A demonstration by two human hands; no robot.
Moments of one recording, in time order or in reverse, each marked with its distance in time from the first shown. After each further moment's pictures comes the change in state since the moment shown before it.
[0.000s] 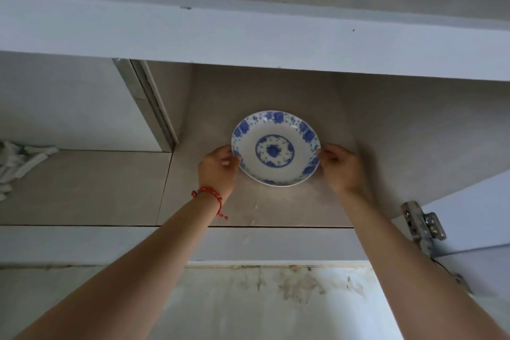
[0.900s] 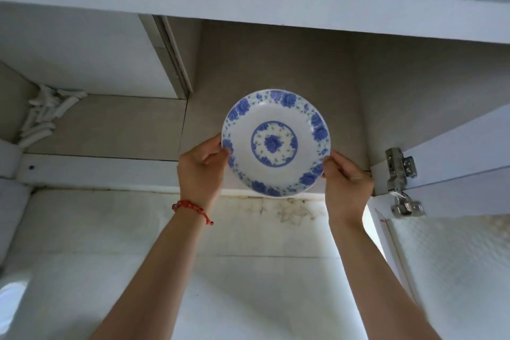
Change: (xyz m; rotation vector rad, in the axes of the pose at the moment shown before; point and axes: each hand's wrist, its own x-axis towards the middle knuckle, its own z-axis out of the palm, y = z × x) left_hand -0.115 0.022 -0.061 -0.263 0.083 -0.039; right_hand -0.148 -0.022 -0.038 0.408 0.140 0.105
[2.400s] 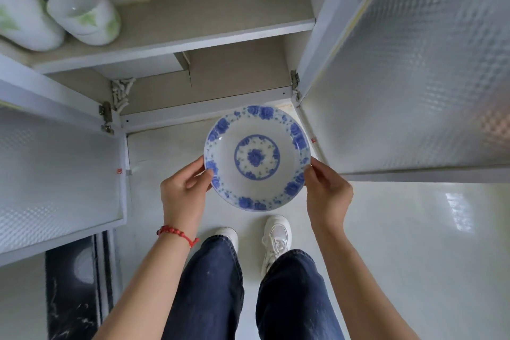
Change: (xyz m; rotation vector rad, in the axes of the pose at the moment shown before) left_hand -0.317 0.317 -0.170 0.020 -0.172 -0.273; right_hand -0.318 -0.314 -0.219 -0.065 0.090 0.334
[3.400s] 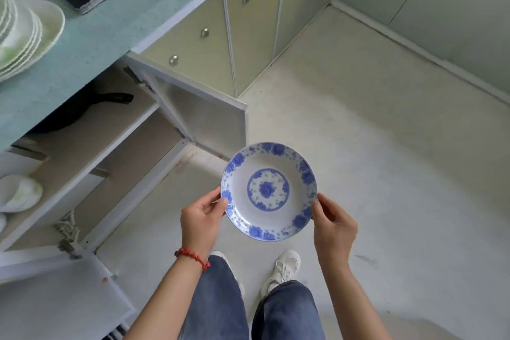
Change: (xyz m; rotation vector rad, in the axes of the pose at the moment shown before) left_hand -0.225 0.160 0.075 0.312 -0.662 0.135; right_hand -0.232 -0.081 -0.245 0.267 0.738 0.122
